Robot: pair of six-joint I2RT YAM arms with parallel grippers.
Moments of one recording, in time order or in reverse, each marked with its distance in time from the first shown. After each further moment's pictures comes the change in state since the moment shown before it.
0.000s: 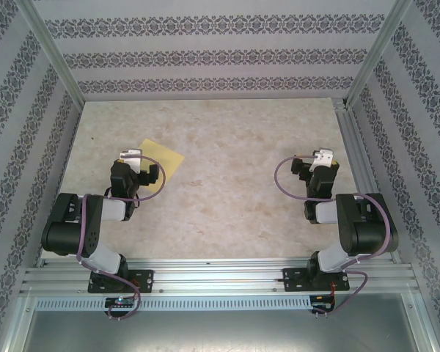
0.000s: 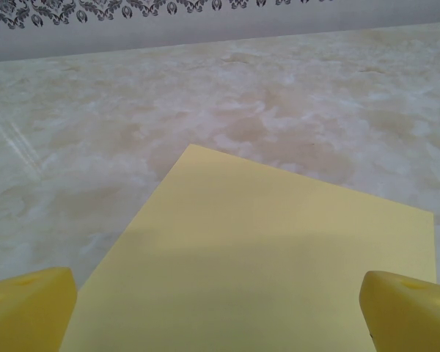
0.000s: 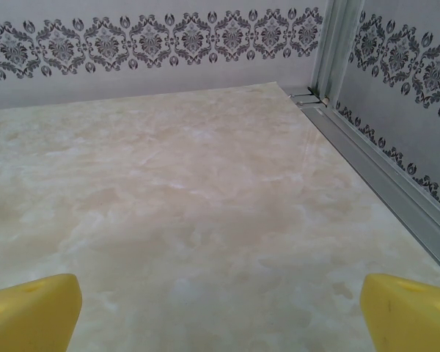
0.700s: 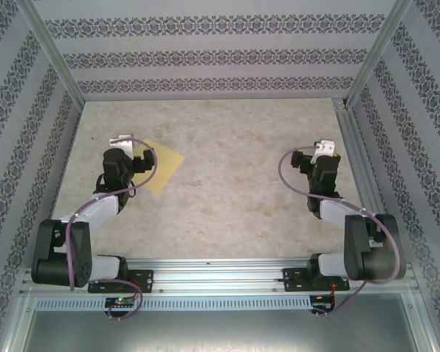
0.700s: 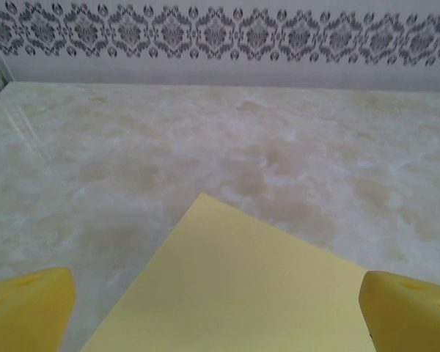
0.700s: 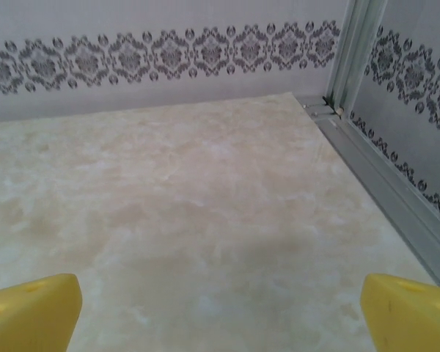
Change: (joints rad) left arm 0.000 -0.249 0.217 -0.471 -0.022 -0.137; right arm 0.013 -0.233 0.176 -0.448 -0.034 0.033
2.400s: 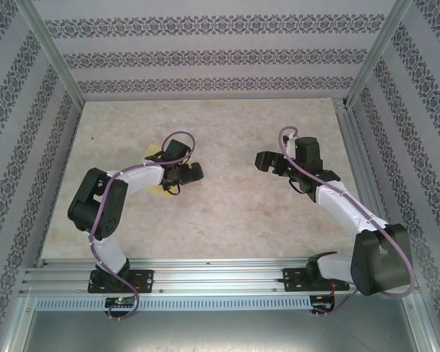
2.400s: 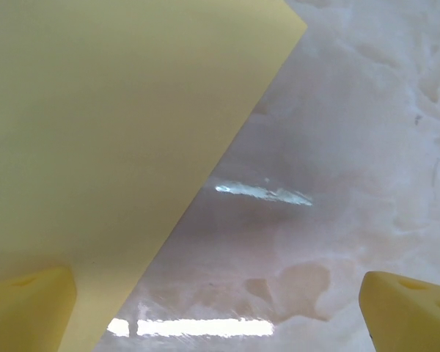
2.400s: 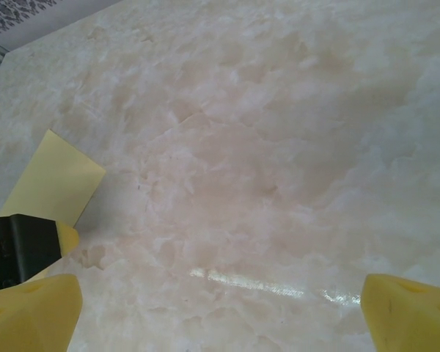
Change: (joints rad) left arm -0.402 0.480 0.438 -0.697 0.077 -0.641; right arm 0.210 -0.046 0.269 -0.692 -0.455 0.309
